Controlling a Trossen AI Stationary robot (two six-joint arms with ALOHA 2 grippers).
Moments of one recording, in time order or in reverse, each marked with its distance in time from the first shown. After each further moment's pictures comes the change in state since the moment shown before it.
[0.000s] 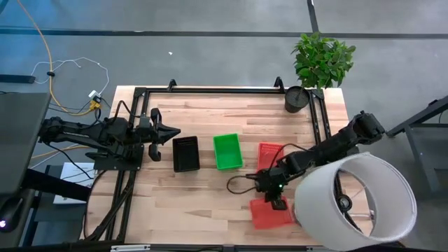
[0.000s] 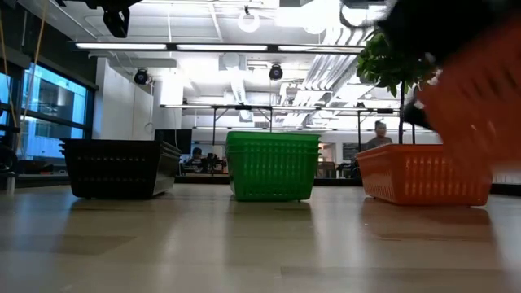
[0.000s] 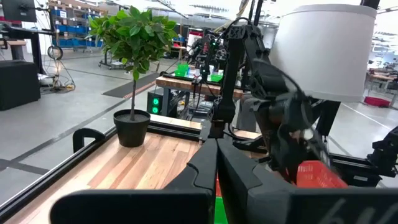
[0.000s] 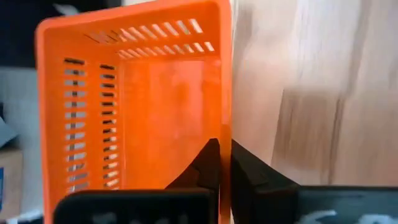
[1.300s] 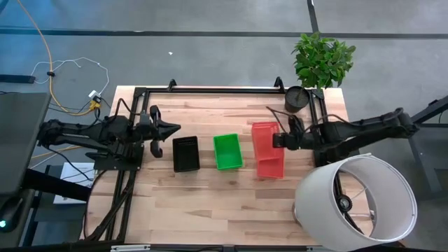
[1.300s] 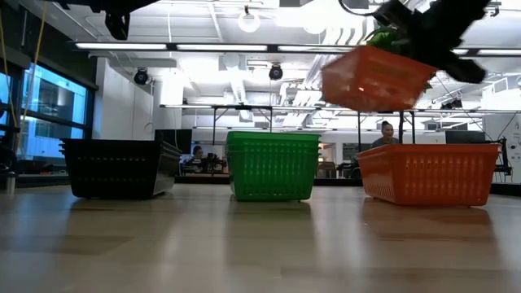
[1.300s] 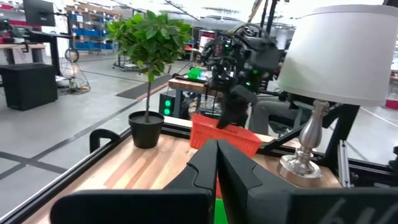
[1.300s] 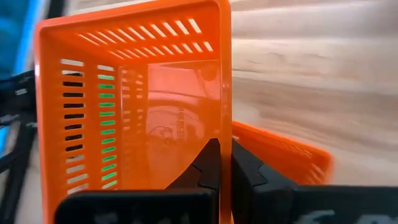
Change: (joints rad) left arm 0.059 0.000 0.000 0.002 0.004 0.009; right arm -0.250 -0.556 -0.065 -0.396 0.810 1.053
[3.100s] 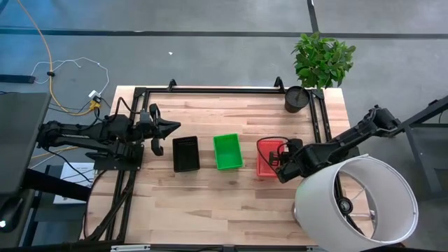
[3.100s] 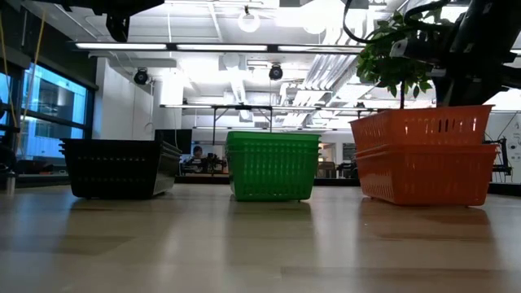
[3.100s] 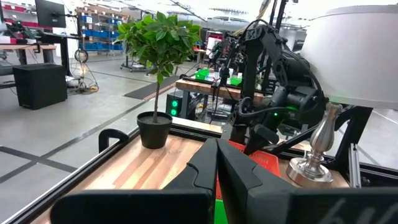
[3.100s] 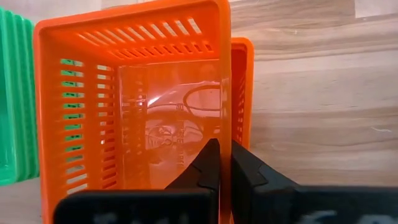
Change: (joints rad) left arm 0.033 0.000 0.000 0.000 0.000 0.000; right arm 0.298 0.326 0.052 -0.238 0.025 0.586
